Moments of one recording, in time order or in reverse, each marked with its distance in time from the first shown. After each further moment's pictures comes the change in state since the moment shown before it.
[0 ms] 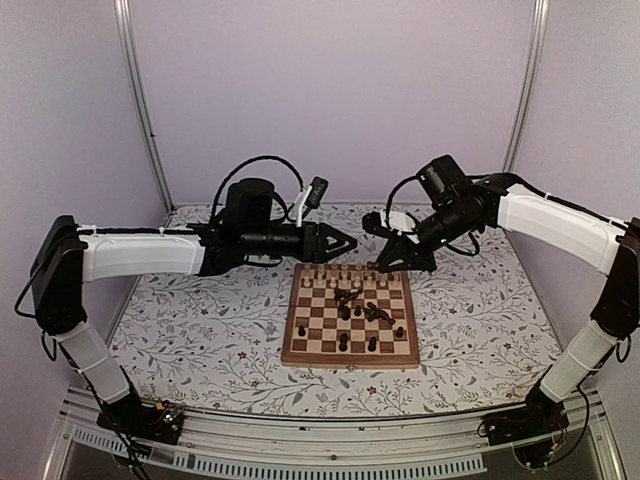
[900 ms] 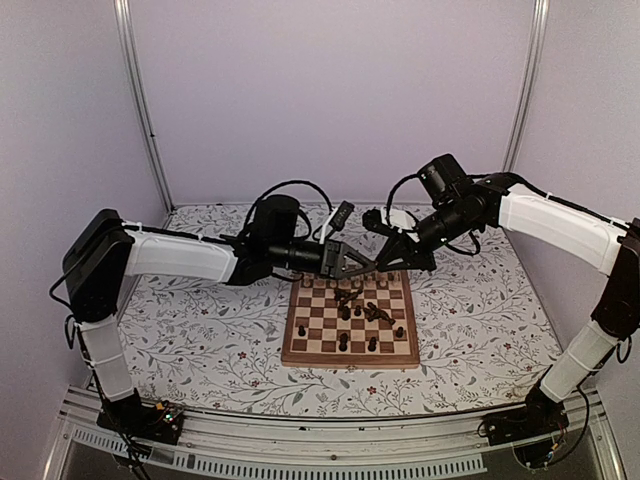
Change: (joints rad) left arm -0.040 0.207 0.053 0.159 0.233 -0.190; right arm 0.000 -0.006 0.000 0.010 -0.025 0.024
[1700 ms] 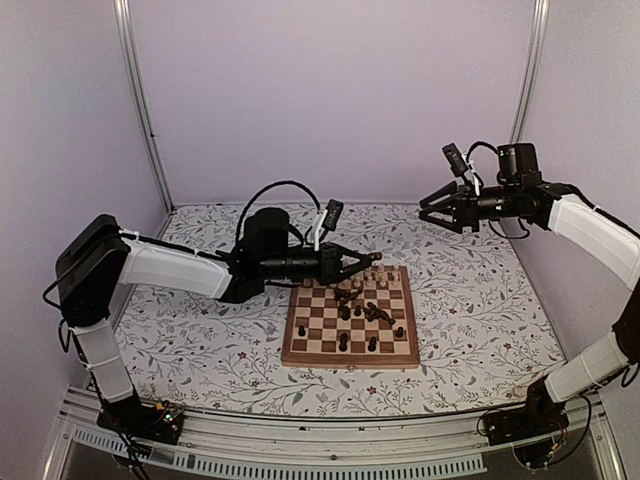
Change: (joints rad) left arm -0.031 -0.047 -0.140 0.208 -0.193 0.094; right arm -0.385 -0.189 -0.150 0.343 -0.451 0.473
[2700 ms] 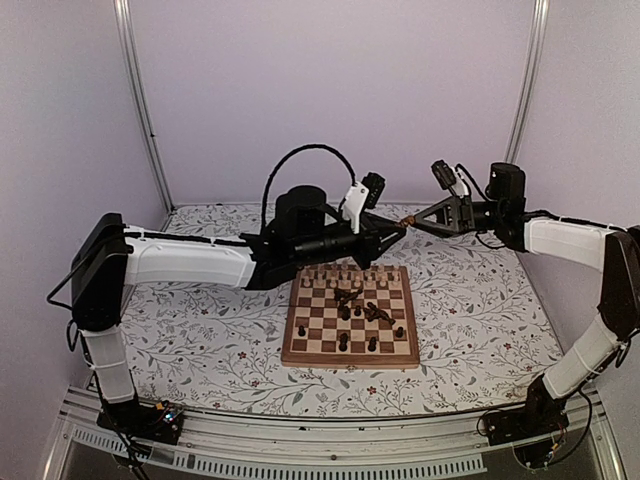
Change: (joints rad) left arm -0.132 0.070 0.298 -0.130 -0.346 0.414; right arm 0.000 0.139 -0.241 0.730 -0.372 0.898
